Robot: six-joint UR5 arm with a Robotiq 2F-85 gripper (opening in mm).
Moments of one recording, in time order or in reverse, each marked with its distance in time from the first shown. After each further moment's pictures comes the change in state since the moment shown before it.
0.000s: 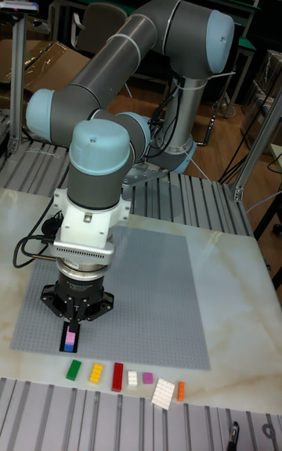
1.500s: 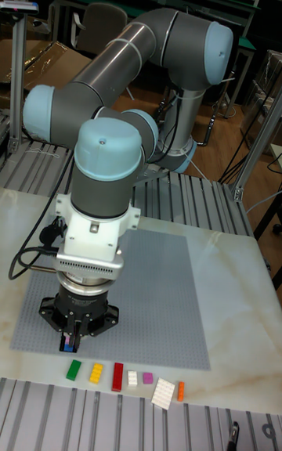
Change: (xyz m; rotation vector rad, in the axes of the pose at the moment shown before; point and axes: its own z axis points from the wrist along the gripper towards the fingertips) arm -0.053 0.009 -0.017 0.014 -0.006 -0.024
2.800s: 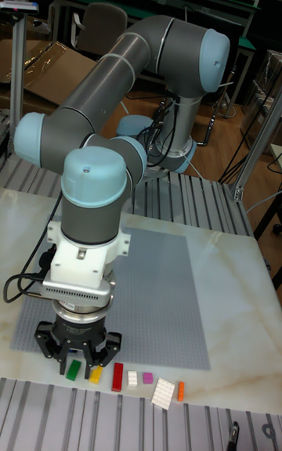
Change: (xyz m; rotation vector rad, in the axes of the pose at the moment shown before) arm -0.023 0.010 0.032 -0.066 -0.054 0.098
